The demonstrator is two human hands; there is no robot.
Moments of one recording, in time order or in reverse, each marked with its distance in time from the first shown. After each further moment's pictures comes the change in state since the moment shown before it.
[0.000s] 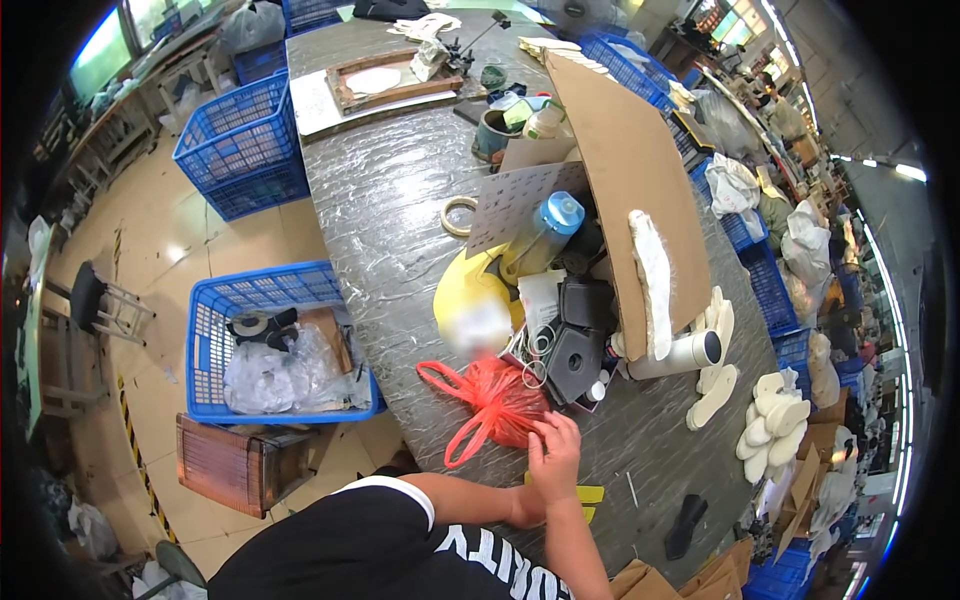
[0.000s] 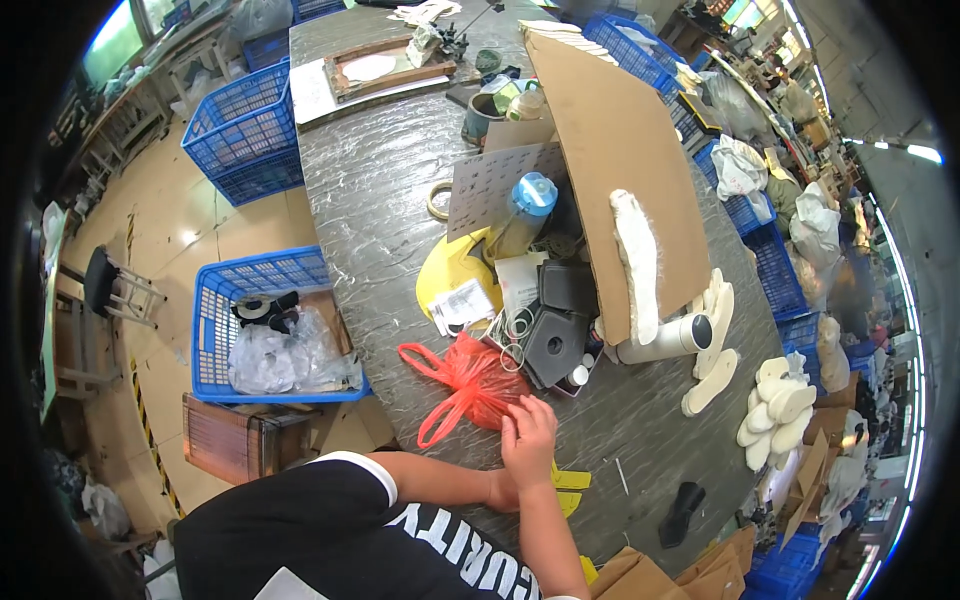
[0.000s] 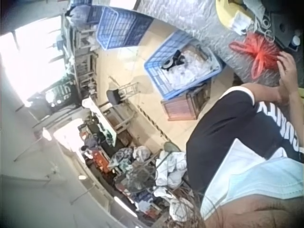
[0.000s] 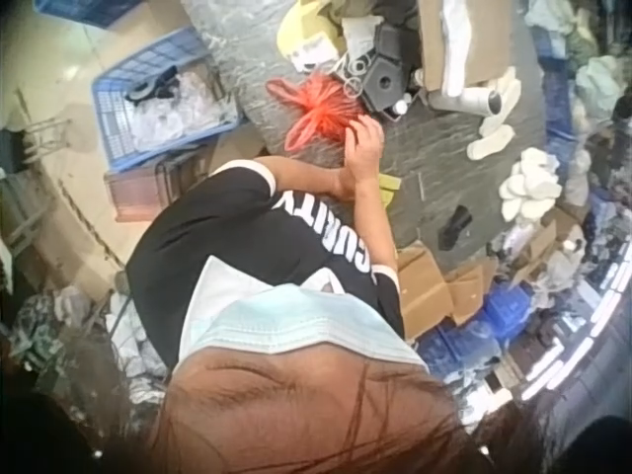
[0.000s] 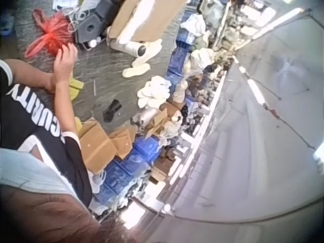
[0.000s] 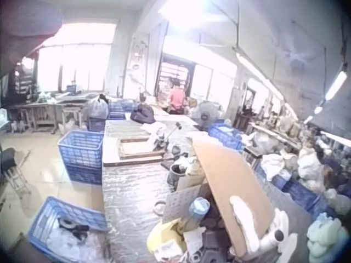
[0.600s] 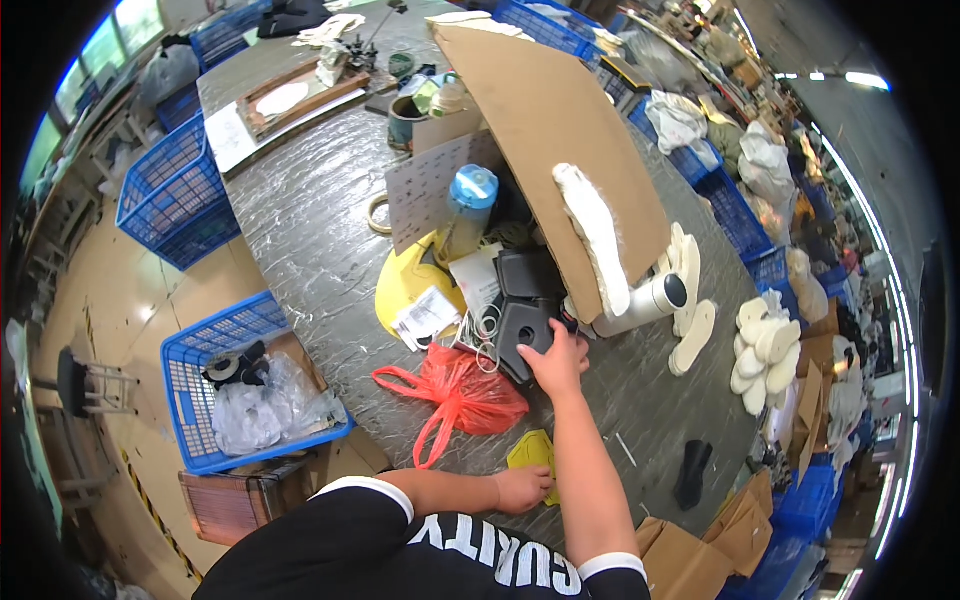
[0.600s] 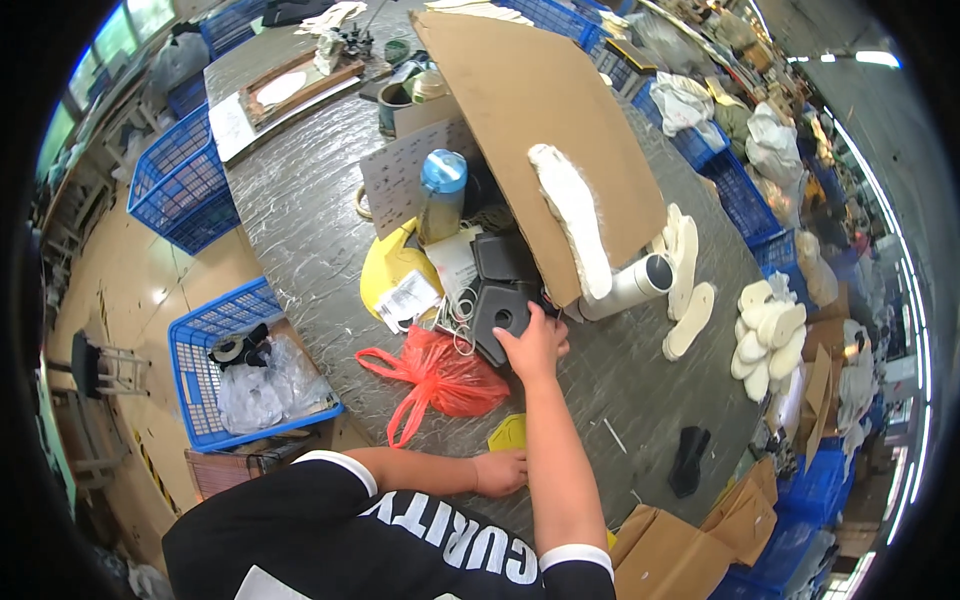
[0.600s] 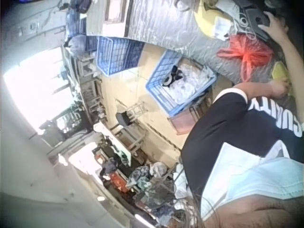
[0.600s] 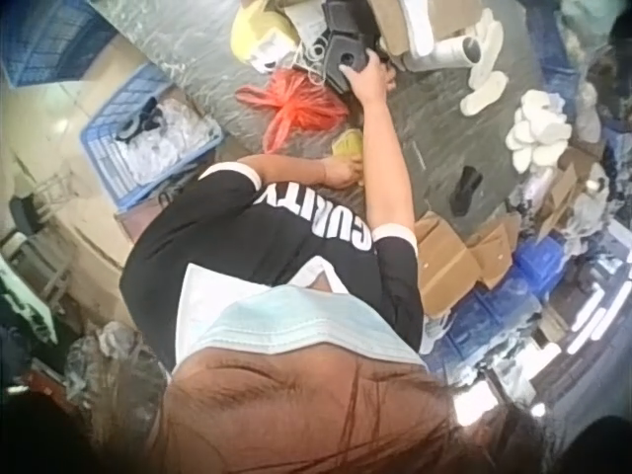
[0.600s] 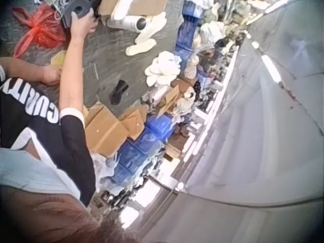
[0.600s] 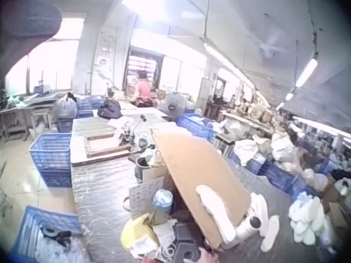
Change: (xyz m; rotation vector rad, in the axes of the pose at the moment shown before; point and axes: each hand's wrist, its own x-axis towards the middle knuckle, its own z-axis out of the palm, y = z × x) left_hand -0.014 -0.035 0.018 0.409 -0.074 0.254; right_hand 0.093 0.059 0.001 -0.185 -0.066 0.639
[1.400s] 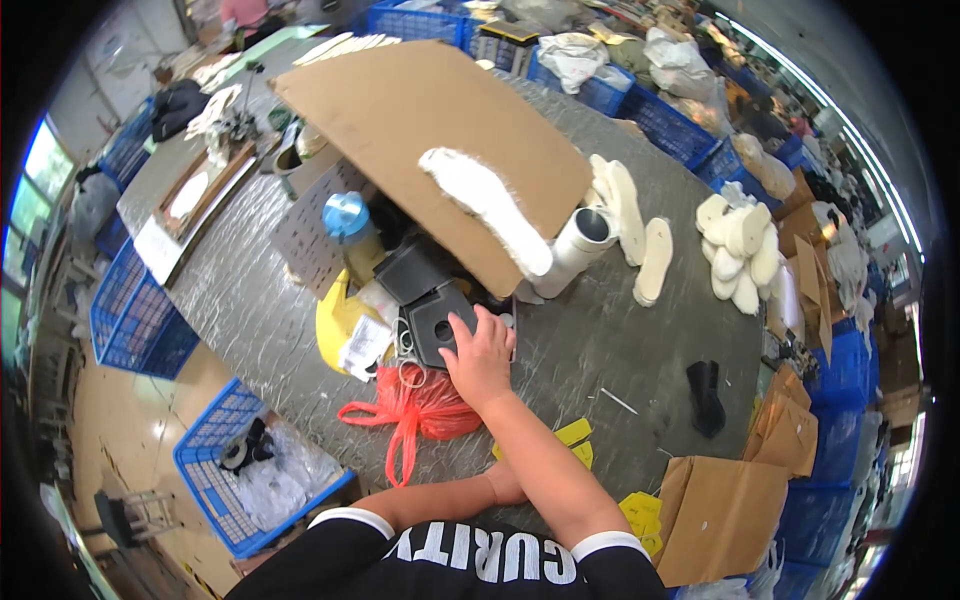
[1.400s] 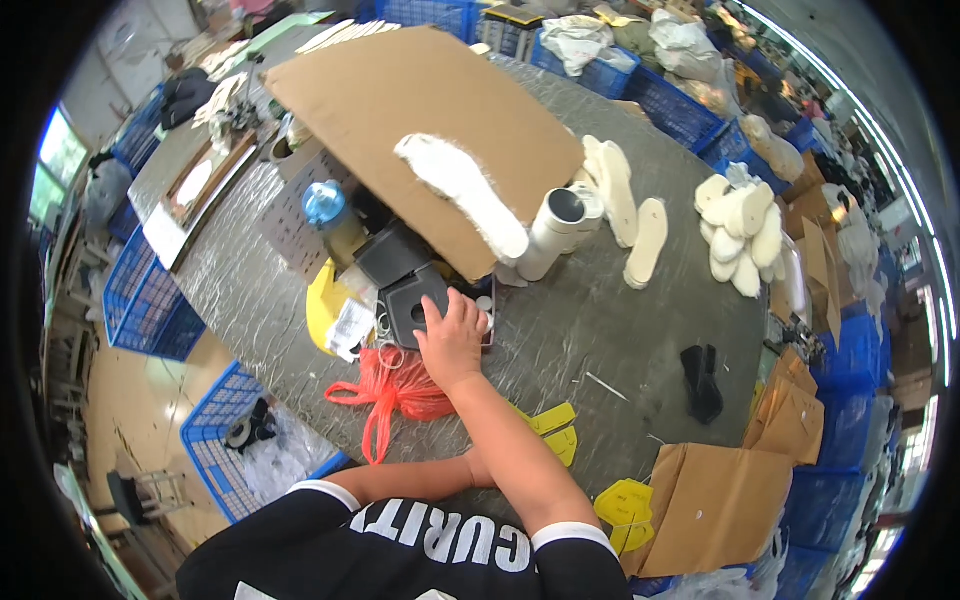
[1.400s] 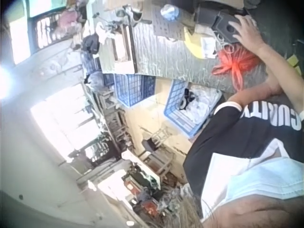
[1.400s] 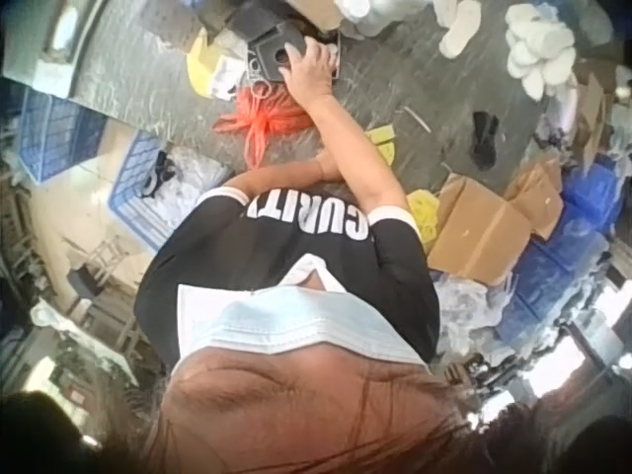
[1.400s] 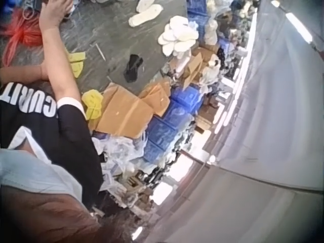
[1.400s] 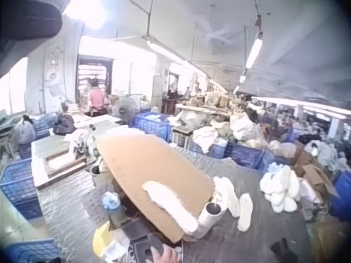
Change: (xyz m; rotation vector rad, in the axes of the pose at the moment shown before) left_hand 0.021 0.022 -0.043 -0.324 -0.185 -0.278; right_hand -0.028 -0.017 0.005 -0.061 0.311 -0.315
